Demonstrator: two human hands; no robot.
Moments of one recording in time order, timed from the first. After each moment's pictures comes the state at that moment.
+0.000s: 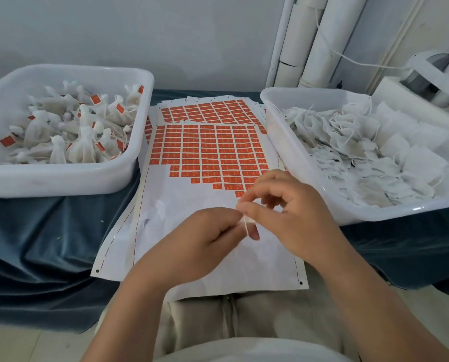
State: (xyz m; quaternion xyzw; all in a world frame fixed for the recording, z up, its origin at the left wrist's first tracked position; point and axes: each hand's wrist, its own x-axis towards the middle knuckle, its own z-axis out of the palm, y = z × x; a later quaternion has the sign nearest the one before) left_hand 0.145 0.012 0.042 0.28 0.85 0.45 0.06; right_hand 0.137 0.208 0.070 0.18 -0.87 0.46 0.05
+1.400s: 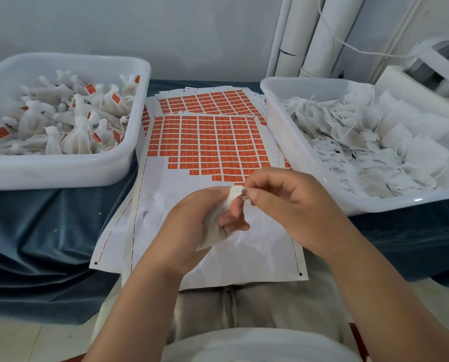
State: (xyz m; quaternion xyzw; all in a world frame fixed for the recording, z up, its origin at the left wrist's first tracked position) left_hand 0.139 0.020 0.032 0.15 0.51 0.82 0.22; right_hand 0.138 0.214 0.081 0.22 -0.83 0.51 -0.02
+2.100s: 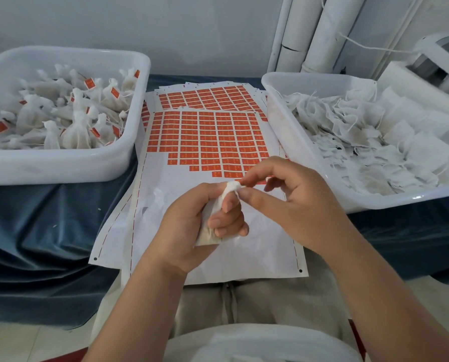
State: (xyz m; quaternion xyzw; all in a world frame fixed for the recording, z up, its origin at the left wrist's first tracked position) left_hand 0.138 0.022 0.030 0.17 0.37 0.87 0.28; right_hand 0.141 0.208 0.079 0.21 -0.85 0.47 0.06
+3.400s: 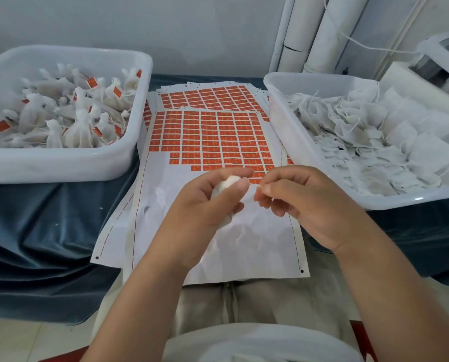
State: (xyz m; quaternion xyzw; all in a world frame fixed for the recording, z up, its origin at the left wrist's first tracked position) left_hand 0.144 0.027 0.042 0.06 0.68 0.73 0.06; right_hand 0.129 0.223 0.081 0.12 -0.77 0.61 -0.13
